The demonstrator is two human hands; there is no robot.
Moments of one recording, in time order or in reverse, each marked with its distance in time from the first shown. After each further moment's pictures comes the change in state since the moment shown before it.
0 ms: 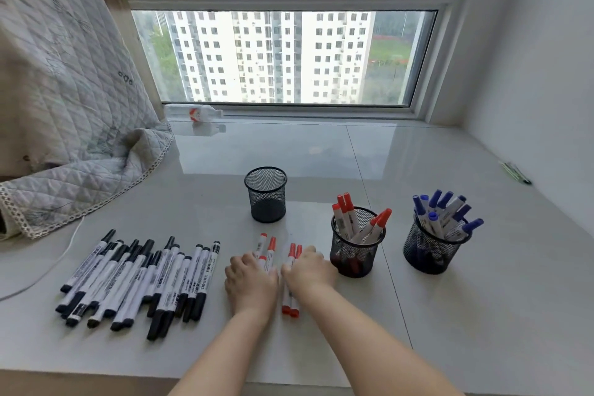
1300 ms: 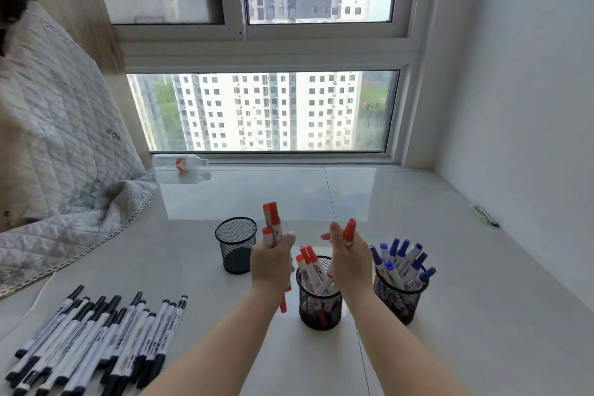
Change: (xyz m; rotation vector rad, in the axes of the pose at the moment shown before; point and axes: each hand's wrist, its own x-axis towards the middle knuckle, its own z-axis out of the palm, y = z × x) left_hand 0.000 0.148 -0.071 -1.162 -0.078 0.026; right_hand 0.010 0.068 -0.137 0.981 0.446 -0.227
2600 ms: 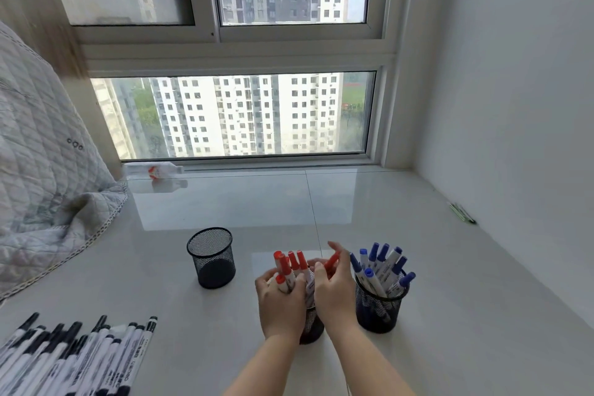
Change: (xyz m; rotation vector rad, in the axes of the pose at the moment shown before) left_hand -0.021 -0.067 0.045 0.217 0.046 0.031; right_hand -0.012 0.035 -0.006 0.045 0.044 0.033
